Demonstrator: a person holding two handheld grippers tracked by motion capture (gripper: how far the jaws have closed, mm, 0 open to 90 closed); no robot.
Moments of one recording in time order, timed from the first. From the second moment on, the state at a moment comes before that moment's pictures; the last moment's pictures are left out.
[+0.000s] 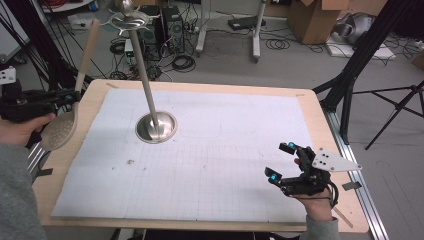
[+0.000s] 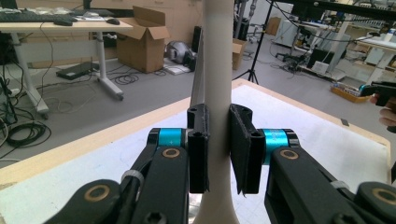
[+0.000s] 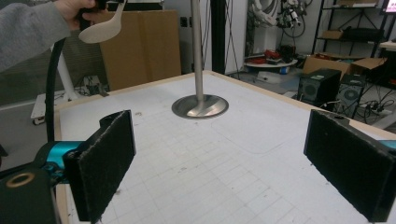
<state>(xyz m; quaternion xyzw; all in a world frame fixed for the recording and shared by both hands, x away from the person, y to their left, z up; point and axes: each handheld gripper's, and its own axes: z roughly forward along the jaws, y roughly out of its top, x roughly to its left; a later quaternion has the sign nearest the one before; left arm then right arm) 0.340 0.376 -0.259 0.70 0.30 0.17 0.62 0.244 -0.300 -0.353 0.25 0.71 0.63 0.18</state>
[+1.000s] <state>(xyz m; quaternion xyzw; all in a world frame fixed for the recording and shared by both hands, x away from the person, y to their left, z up) 0.353 0.354 -0.267 0.71 0.30 0.16 0.61 0.243 -0.303 -0.353 0.25 0.71 0.63 0.18</state>
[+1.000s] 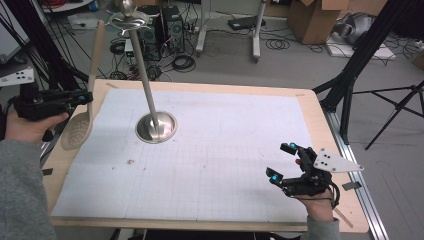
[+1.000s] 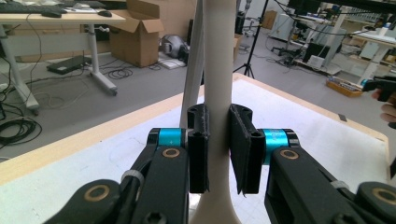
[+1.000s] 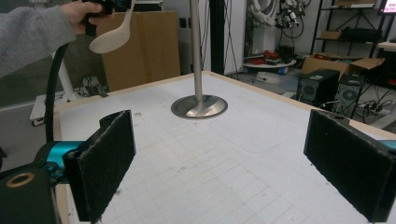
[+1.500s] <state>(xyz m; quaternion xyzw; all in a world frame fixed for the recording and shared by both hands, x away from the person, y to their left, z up) 0.363 0.339 -0.273 0.72 0.31 0.16 0.60 0.242 -0.304 -0.353 0.25 0.71 0.63 0.18</state>
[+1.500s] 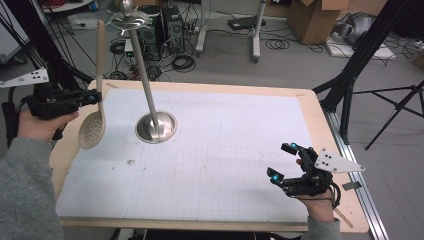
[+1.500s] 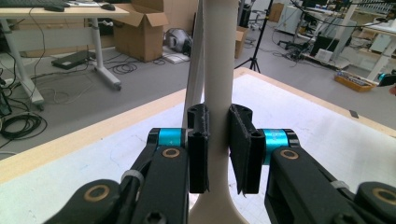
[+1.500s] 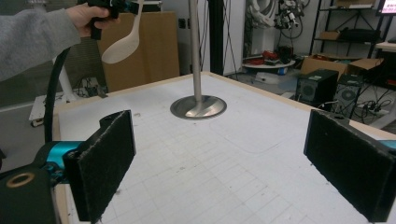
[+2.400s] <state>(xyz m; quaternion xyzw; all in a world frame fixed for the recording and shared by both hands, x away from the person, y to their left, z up) 0.381 0.312 -0.280 0.72 0.32 0.16 0.59 0.238 -0.307 -0.352 0.25 0.71 0.63 0.18</state>
